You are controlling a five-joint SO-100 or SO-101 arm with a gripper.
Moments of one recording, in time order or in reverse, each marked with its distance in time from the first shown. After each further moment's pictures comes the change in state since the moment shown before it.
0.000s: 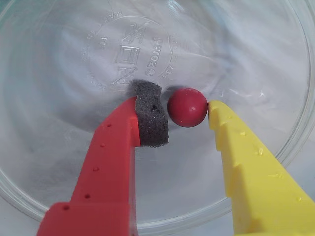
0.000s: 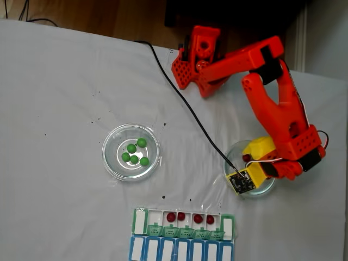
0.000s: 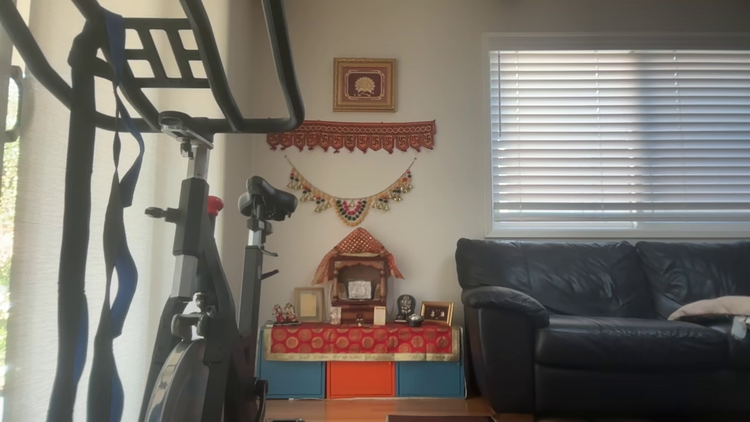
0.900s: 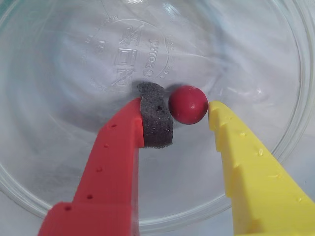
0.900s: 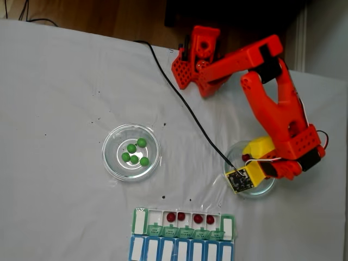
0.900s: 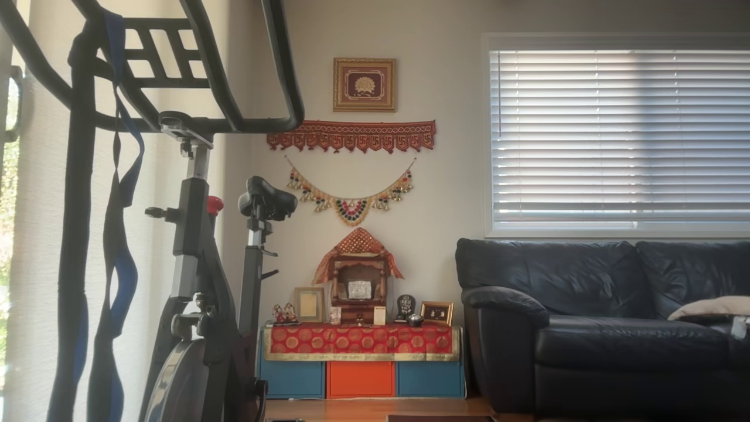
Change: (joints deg) arm 0.9 1.4 0.1 0.0 1.8
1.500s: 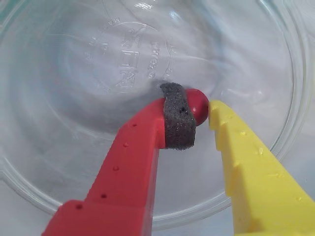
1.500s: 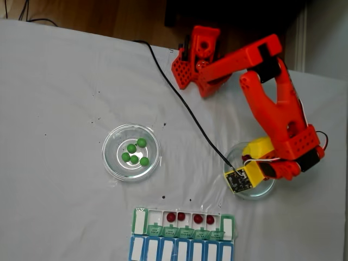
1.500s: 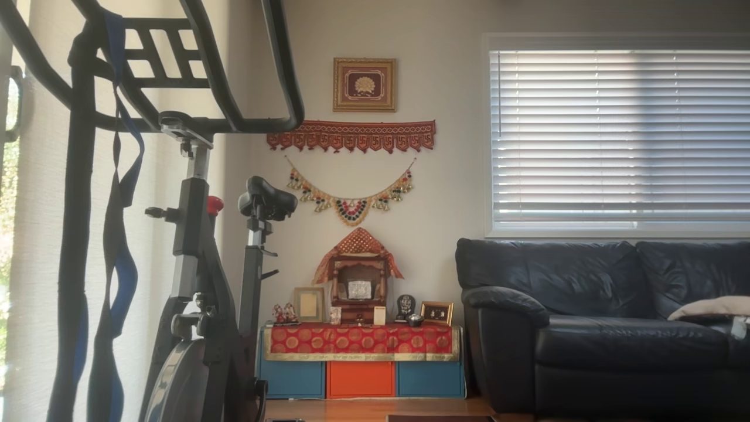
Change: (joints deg) arm 0.5 0.0 -0.1 0.0 0.0
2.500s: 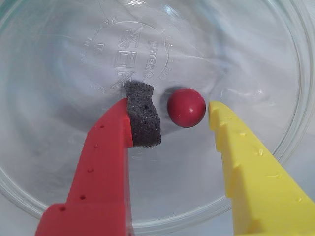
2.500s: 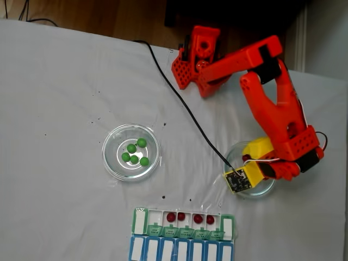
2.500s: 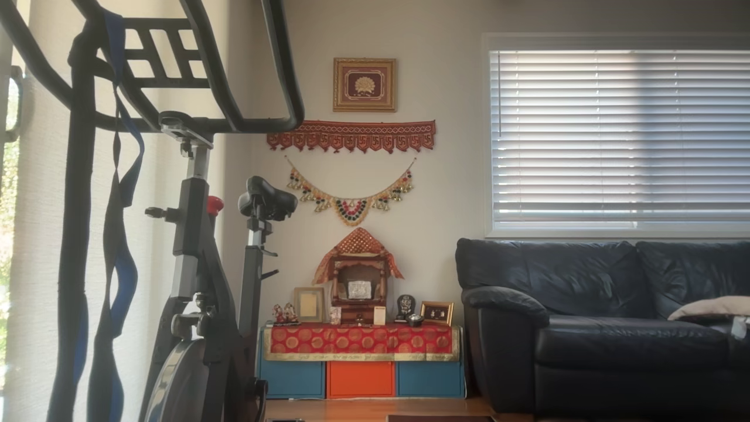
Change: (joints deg) arm 0.6 -0.1 0.0 0.0 0.0
